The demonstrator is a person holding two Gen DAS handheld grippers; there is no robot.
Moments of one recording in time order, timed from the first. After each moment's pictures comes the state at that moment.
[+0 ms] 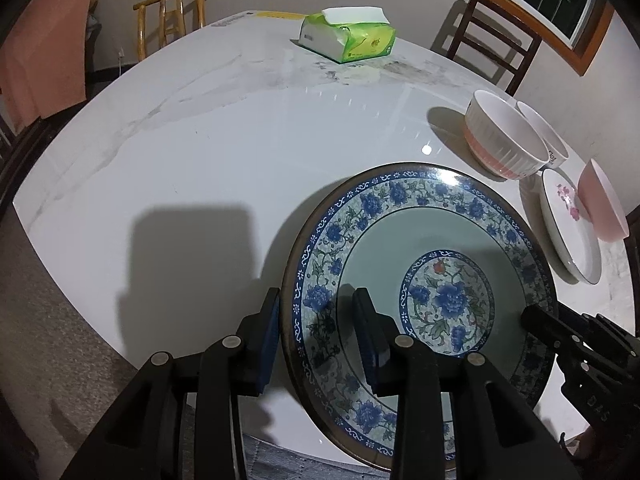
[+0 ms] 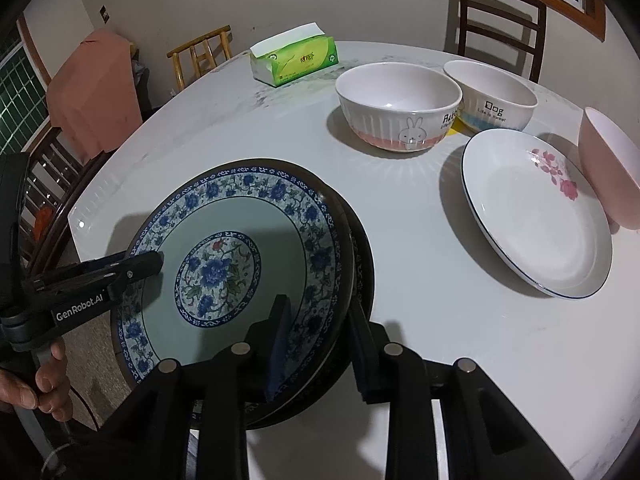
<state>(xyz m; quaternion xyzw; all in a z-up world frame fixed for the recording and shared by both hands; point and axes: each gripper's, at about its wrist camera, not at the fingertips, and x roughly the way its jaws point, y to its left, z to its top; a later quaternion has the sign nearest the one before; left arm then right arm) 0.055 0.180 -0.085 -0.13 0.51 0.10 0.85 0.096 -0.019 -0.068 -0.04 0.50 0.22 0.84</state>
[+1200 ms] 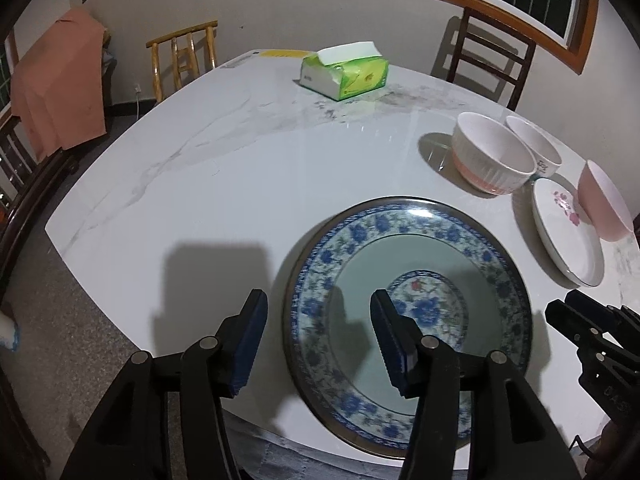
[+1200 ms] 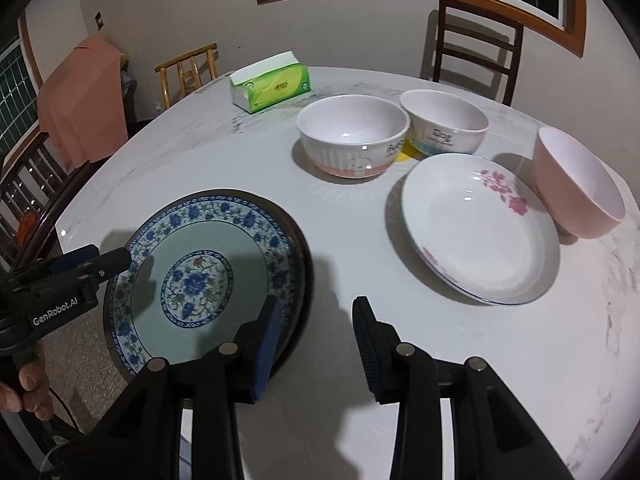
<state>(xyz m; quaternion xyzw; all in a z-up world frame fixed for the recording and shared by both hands) 0.042 0.154 -0.055 -0.09 0.46 0.13 0.87 0.084 -0.056 -0.041 -0.05 0.46 0.19 0.87</state>
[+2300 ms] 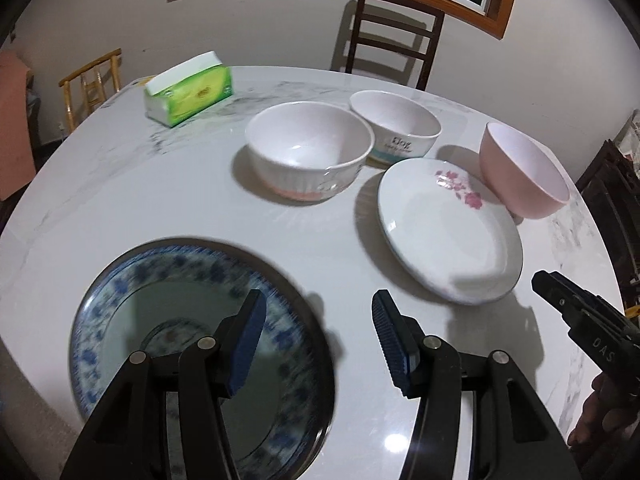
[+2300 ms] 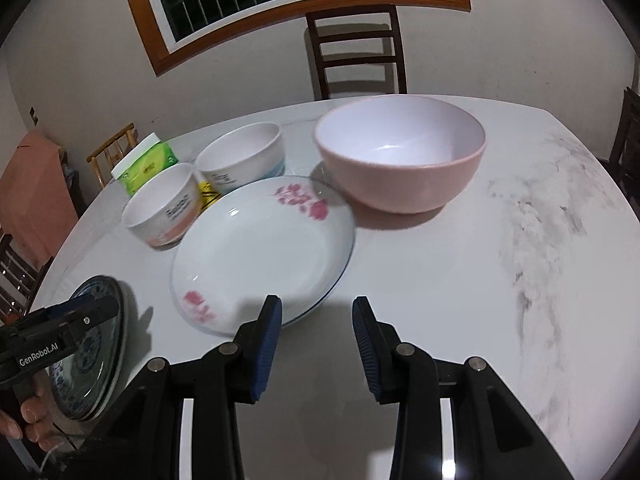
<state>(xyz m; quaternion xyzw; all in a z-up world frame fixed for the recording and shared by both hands) 0.121 0.012 -0.054 -0.06 0.46 0.01 0.89 0.141 -0.232 -0.054 0.06 0.42 0.08 0.90</state>
